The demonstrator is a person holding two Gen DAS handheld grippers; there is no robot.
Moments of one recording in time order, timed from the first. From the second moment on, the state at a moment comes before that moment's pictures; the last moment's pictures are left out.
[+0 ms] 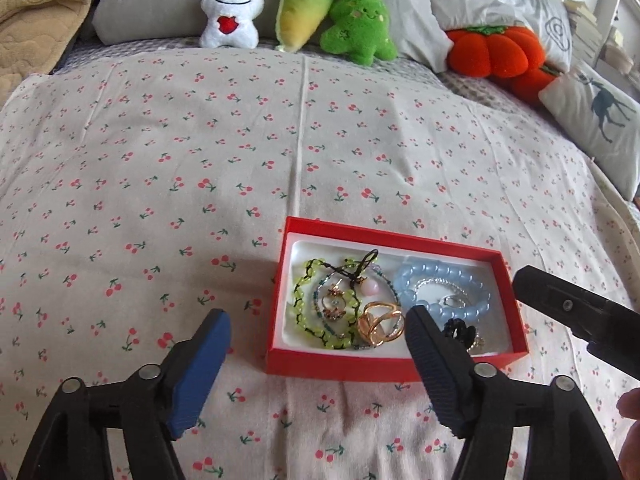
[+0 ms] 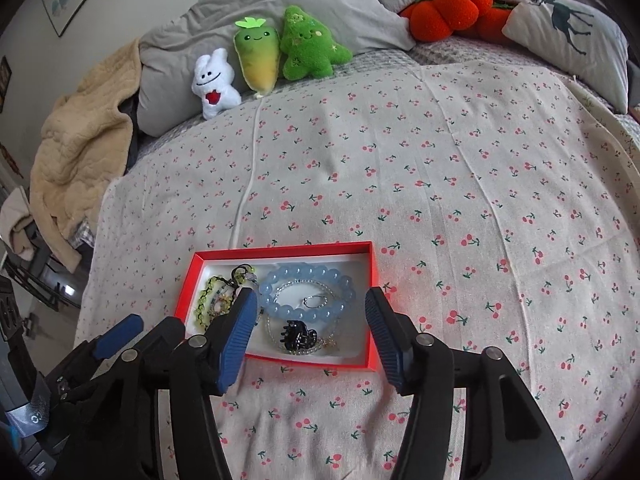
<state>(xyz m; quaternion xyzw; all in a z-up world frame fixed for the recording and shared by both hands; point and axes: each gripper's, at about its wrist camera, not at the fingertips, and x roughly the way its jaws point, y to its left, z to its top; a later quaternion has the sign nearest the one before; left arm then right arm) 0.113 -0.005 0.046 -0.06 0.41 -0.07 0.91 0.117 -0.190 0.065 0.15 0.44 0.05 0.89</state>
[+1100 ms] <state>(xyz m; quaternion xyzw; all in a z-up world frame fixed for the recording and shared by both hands) 0.007 0.018 0.032 -0.01 0.48 0.01 0.88 -0.001 -0.172 0.051 0.00 0.51 -0.01 0.86</state>
